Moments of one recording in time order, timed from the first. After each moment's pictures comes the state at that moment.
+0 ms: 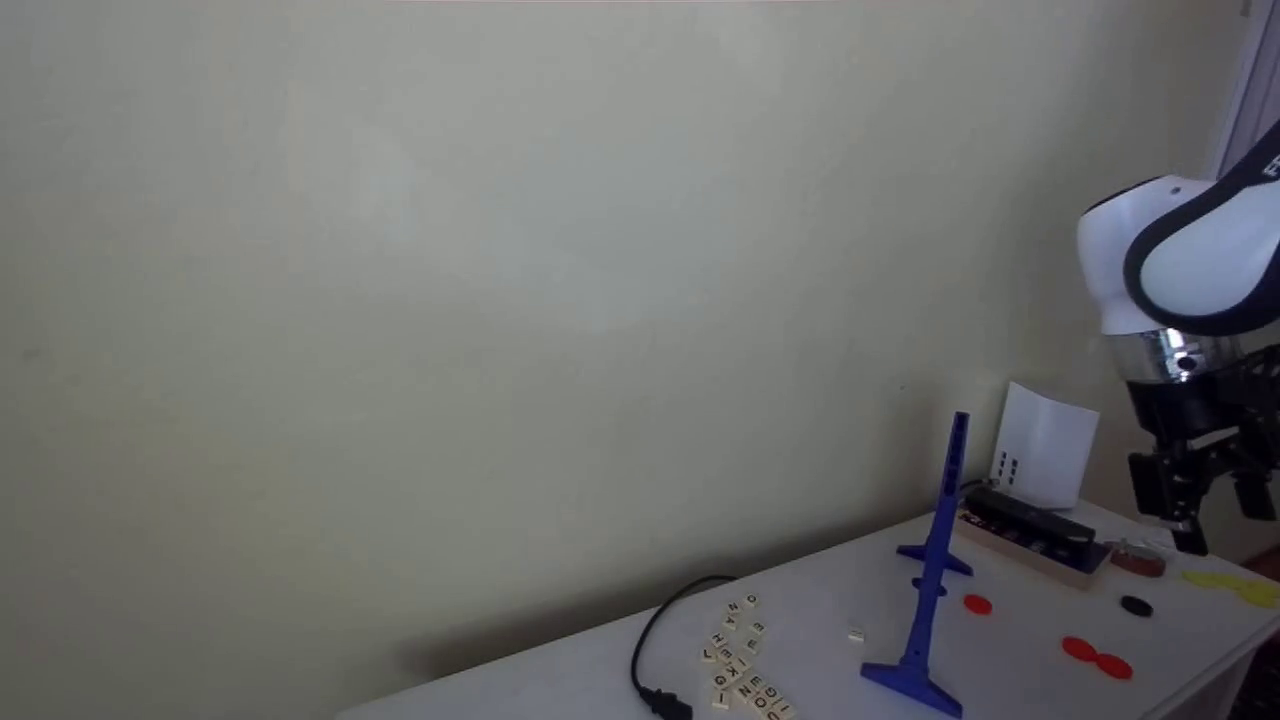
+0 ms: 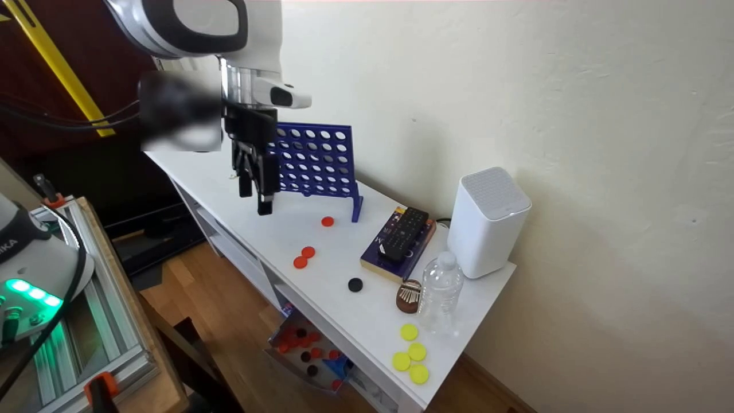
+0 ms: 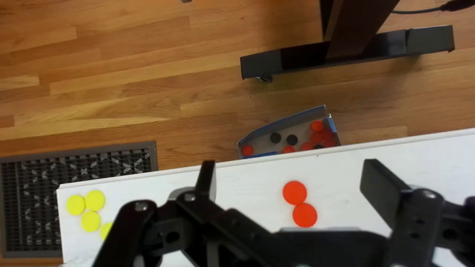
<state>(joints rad) -0.24 0.06 -0.09 -2.58 -0.40 2.30 0.13</state>
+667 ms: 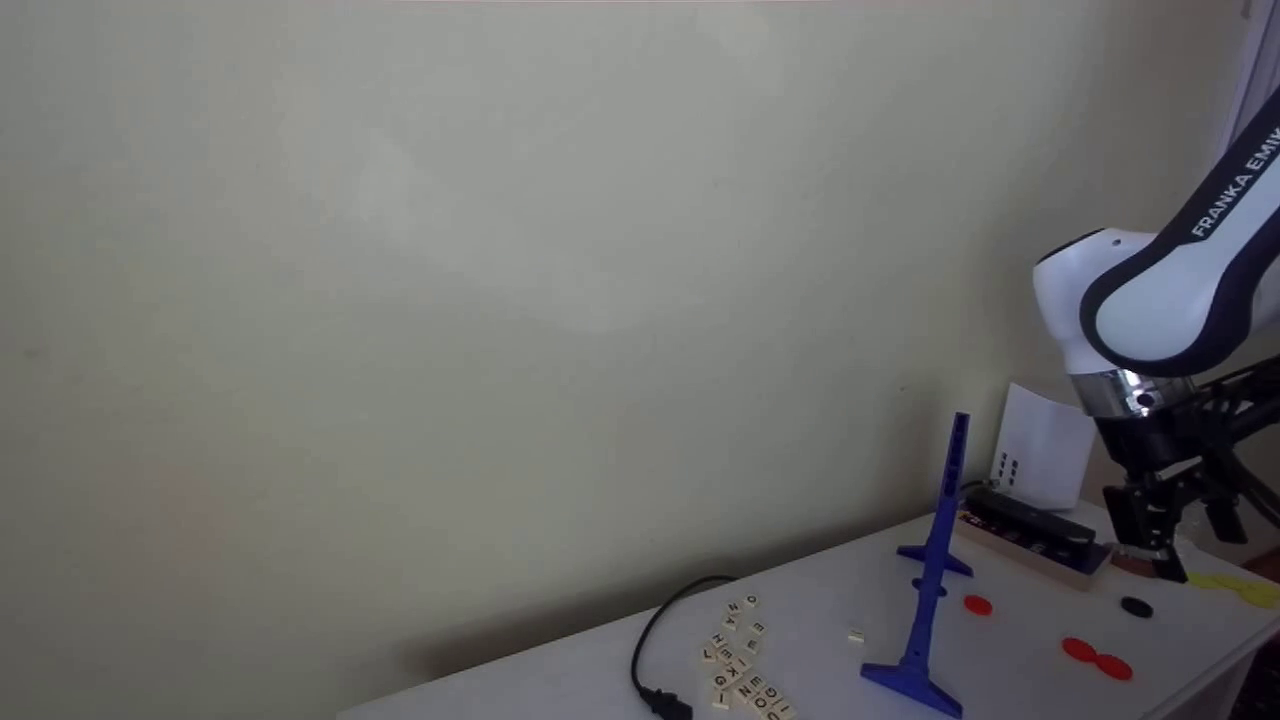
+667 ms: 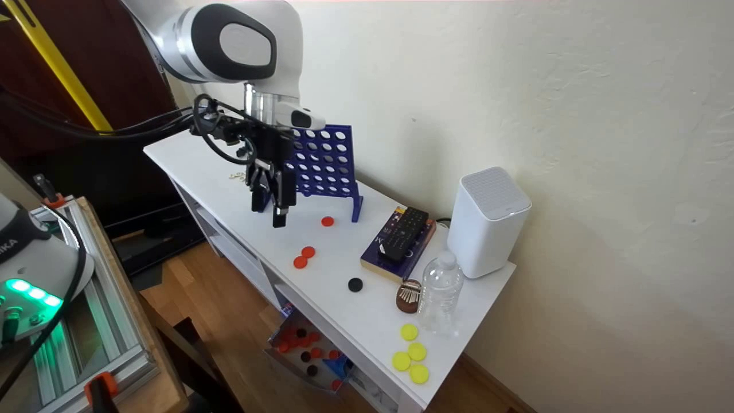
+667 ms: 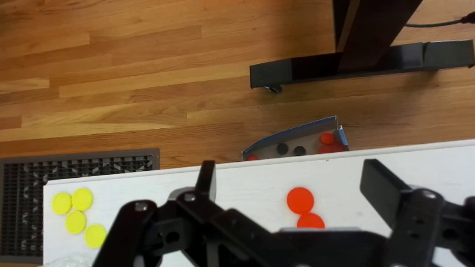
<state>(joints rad) -0.18 0.23 -0.11 -2.49 -0.44 2.30 0.15</state>
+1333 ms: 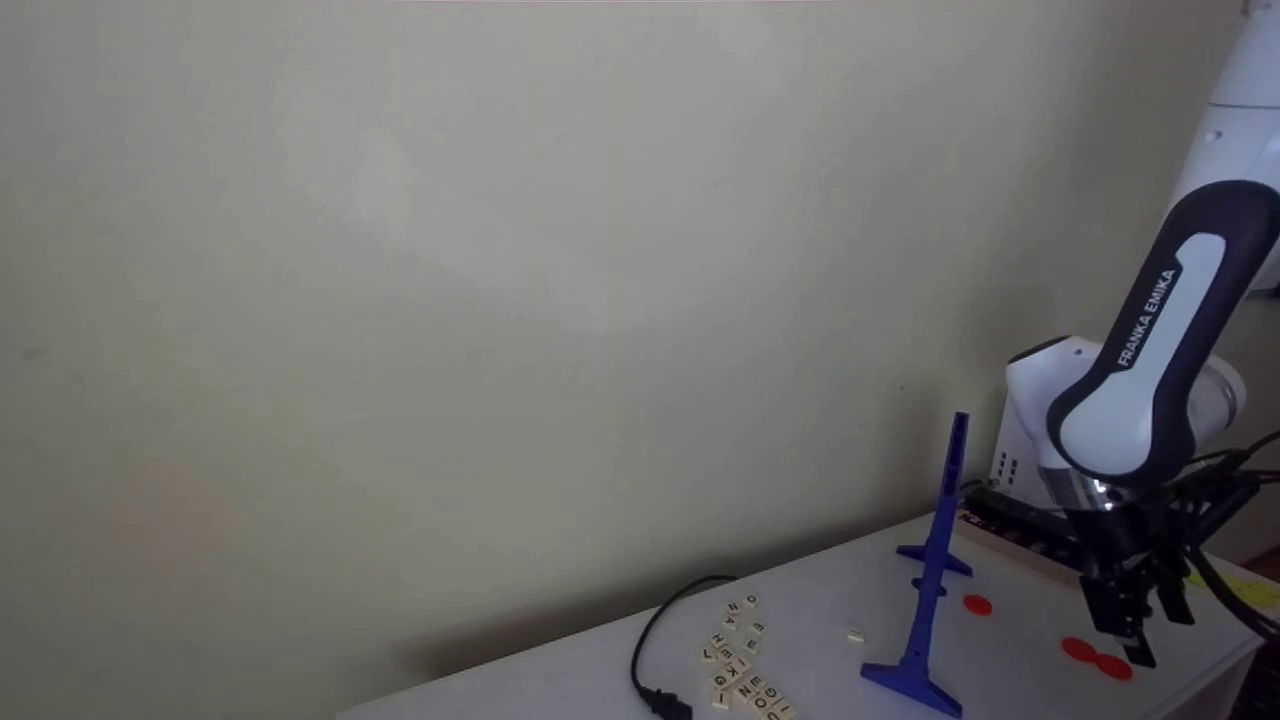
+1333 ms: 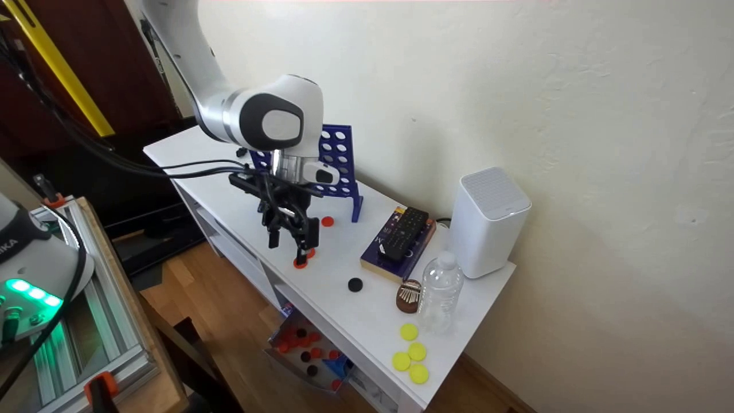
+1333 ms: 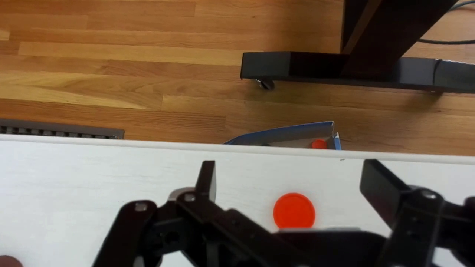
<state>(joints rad) -0.17 0.59 -0.15 -2.34 -0.43 2.51 0.01</state>
